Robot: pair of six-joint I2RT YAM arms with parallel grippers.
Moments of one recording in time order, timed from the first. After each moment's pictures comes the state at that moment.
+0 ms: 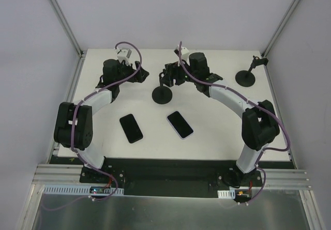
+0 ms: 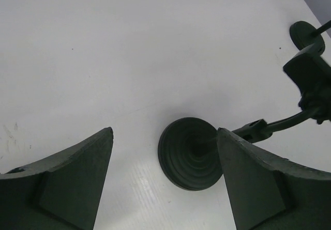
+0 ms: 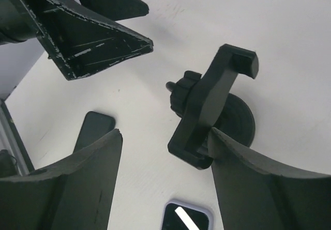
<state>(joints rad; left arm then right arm) -0.16 1.67 1.01 0.38 0.44 -0.29 0.55 1.78 1.41 -0.05 -0.42 0.21</state>
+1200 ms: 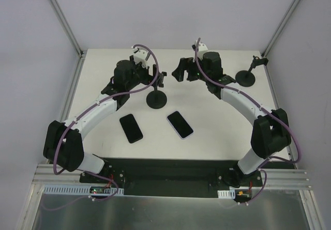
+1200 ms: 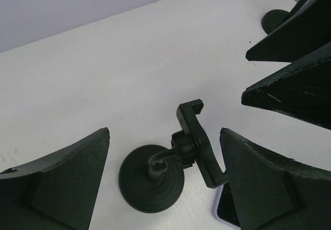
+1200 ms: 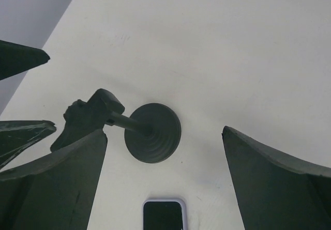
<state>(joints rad) -0.45 1.42 1.05 0.17 0.18 -0.11 0.48 1.63 1.29 -0.02 -0.25 0.30</state>
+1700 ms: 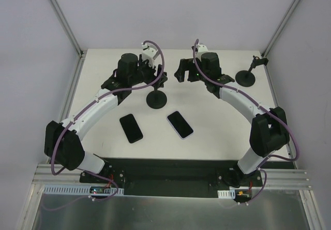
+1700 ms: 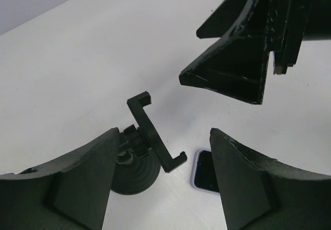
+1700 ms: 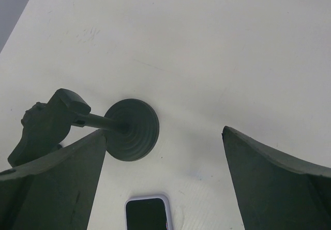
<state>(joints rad) -0.48 1.43 1.20 -0.09 0.30 -0.07 0.48 1.65 1.30 -0.07 -0.15 0.26</state>
